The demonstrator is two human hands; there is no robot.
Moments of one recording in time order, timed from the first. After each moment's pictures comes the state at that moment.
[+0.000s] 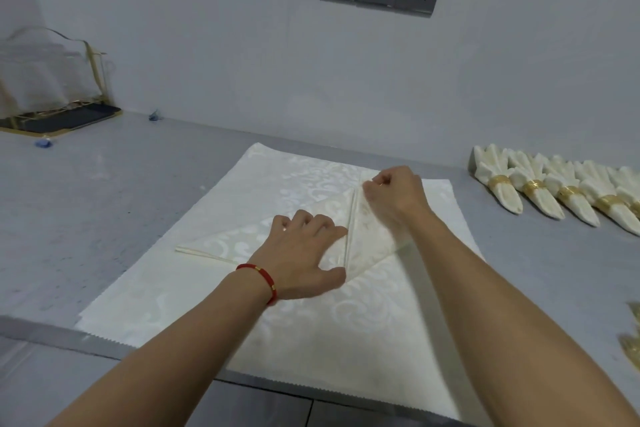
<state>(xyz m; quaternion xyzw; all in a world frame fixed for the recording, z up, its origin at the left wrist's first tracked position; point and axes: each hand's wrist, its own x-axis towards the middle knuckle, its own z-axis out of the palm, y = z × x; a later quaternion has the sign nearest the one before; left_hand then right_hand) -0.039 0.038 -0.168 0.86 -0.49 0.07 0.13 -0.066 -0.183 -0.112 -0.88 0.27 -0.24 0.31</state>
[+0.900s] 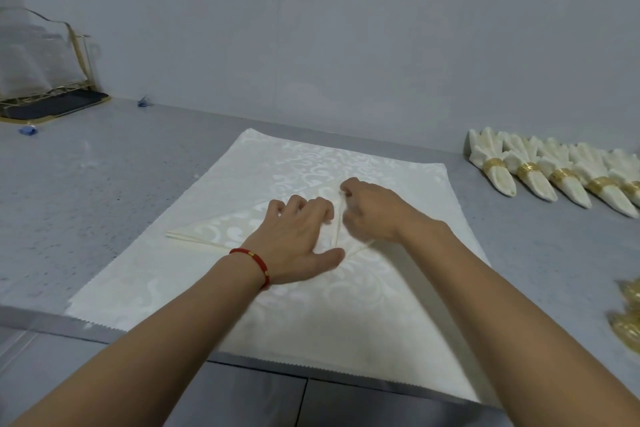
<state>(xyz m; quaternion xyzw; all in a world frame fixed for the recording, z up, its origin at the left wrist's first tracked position) -0.038 0.036 -0.173 0.85 -0.49 0.06 0.18 -0.095 -0.154 -0.127 -0.99 0.09 -0.03 0.08</state>
